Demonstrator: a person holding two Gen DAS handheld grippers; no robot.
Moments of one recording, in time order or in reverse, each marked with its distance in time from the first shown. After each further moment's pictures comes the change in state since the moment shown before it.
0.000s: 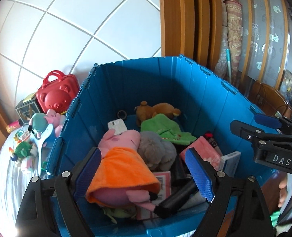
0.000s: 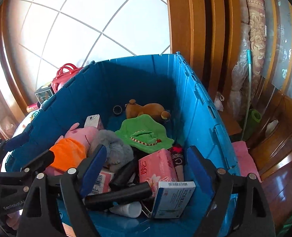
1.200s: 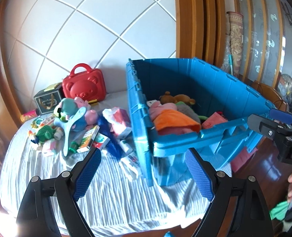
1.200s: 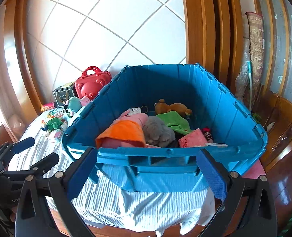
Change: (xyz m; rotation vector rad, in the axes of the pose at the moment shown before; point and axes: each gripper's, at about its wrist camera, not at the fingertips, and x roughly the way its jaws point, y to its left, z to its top) left arm -0.113 0.128 -0.108 -0.032 -0.048 0.016; right arm -0.088 0.156 -0.081 -0.037 -0.093 0.012
